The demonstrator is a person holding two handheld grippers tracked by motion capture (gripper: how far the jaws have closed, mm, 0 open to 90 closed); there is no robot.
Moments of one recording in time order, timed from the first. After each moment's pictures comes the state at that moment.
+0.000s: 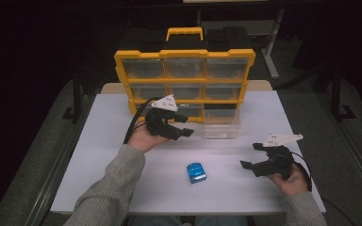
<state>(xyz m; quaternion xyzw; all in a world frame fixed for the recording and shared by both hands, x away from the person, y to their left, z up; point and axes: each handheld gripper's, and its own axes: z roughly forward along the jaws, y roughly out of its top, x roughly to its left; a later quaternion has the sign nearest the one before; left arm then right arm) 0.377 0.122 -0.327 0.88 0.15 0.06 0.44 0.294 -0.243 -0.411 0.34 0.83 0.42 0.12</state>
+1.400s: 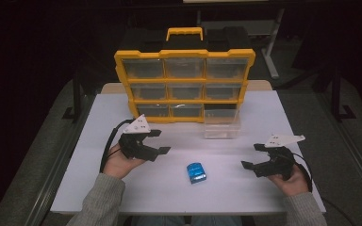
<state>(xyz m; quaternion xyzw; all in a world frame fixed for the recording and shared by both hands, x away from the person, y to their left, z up) 0.323 0.187 -0.354 0.86 0.22 0.11 0.44 0.292 -0.247 -0.414 0.35 0.83 0.43 0.12</state>
